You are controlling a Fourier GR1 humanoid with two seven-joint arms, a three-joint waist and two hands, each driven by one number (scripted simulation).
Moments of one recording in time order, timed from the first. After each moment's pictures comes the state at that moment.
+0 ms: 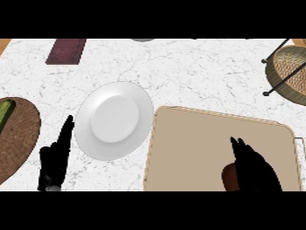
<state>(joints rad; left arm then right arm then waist) 0.06 0.28 -0.26 -1.40 0.15 0.36 -0.02 0.06 -0.30 0.49 -1.91 0.78 0.33 1.09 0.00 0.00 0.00</state>
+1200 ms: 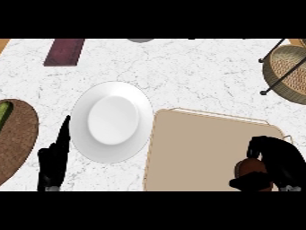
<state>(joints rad) 0.07 0.23 -0.20 -1.40 0.10 0.32 -0.03 0.05 -0.42 0.30 -1.82 0.86 0.28 0.72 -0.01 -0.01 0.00</state>
